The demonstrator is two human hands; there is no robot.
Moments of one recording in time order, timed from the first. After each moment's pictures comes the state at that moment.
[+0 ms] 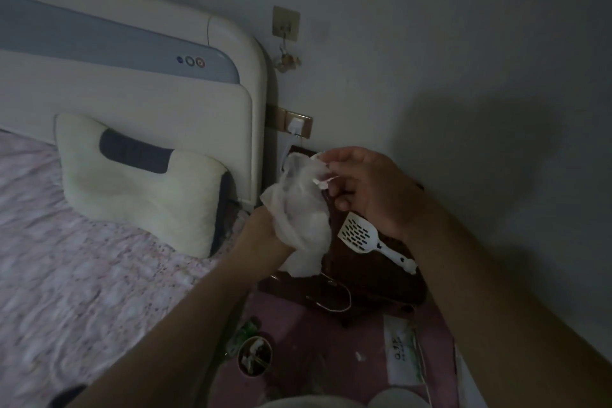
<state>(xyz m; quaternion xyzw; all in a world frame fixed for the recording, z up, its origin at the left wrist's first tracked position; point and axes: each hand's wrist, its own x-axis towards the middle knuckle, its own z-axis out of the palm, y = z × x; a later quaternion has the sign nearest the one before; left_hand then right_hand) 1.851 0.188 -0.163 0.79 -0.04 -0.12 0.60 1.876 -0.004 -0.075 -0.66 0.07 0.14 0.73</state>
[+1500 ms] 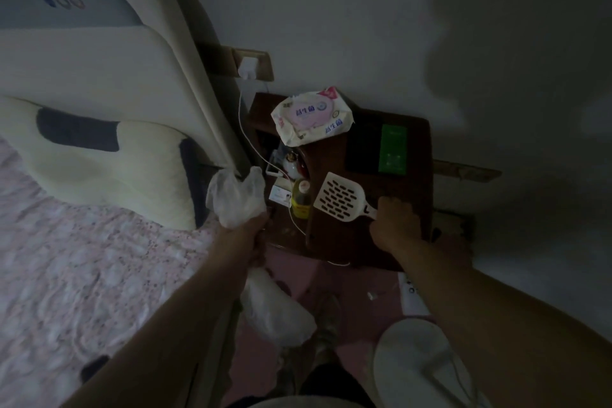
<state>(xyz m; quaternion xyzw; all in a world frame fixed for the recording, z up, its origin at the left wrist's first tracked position) 1.889 0.103 -0.259 0.64 0.32 -0.25 0.65 1.877 -0.166 -0.337 -0.93 0.22 0.25 0.12</state>
